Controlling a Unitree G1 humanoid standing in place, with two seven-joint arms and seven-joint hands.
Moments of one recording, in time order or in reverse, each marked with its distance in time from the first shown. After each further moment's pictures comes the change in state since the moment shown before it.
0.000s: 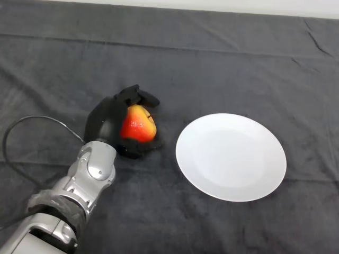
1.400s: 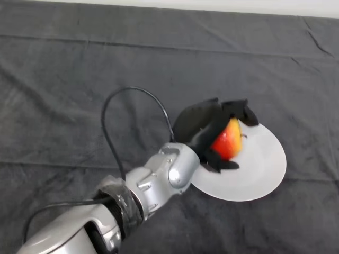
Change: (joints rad) left arm -0.115 -0.103 -0.590 -0.052 -0.210 0.108 0.041; right arm -0.002 -0.004 0.003 0.000 0.007 -0.012 0.002
